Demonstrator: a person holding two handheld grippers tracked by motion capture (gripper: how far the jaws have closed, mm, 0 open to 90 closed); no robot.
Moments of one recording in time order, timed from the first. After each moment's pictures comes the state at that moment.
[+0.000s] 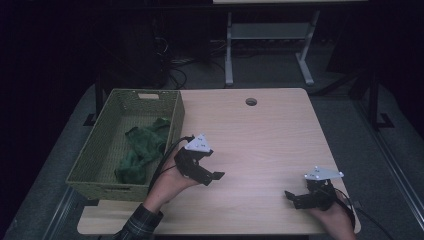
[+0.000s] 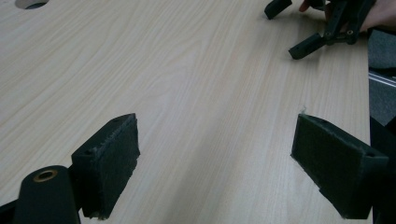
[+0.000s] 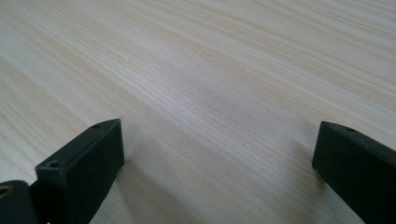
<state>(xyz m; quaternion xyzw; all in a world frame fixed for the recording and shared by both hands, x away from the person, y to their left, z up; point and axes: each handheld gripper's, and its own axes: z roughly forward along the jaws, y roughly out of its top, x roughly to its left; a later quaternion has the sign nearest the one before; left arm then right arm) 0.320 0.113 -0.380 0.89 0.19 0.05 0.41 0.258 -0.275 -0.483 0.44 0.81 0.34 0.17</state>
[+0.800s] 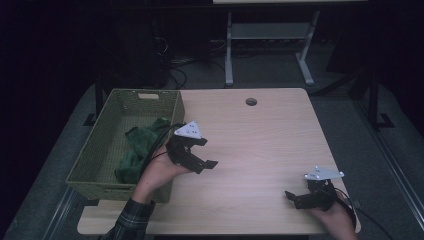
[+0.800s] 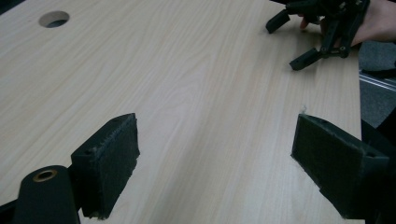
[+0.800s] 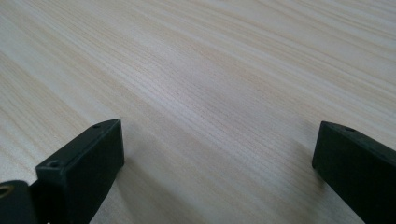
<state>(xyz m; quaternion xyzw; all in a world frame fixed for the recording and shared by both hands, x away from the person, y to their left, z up) 0.338 0.133 -0.350 0.89 0.18 0.05 0.42 0.258 -0.277 -0.483 0.44 0.82 0.34 0.17</state>
